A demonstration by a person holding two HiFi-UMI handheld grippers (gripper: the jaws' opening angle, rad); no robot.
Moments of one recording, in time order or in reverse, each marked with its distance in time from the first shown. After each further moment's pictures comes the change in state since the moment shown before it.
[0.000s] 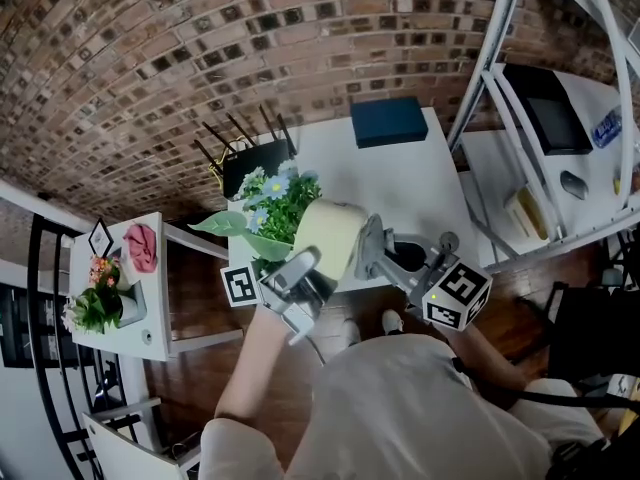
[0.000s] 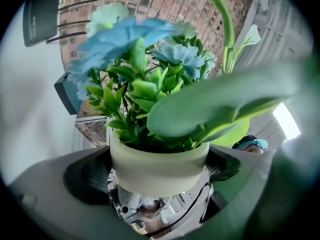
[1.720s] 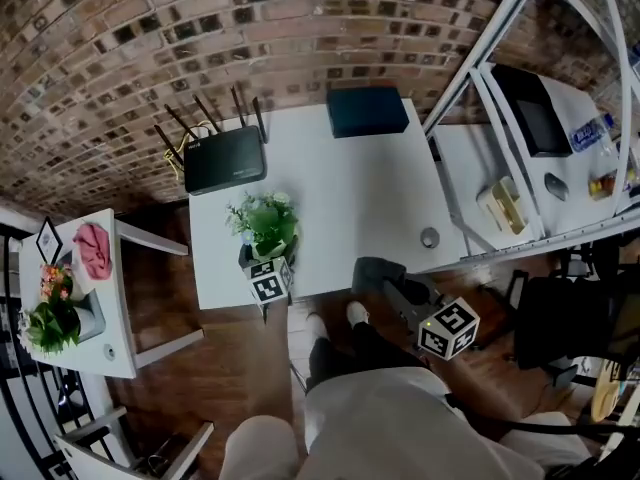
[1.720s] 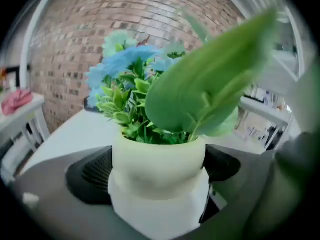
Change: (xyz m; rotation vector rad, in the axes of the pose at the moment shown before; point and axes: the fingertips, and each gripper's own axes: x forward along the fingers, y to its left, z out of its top) left arm -0.248 0.312 0.083 0.854 0.037 1.390; right arm -0.034 -0.021 -0.142 0.173 0.233 -0.339
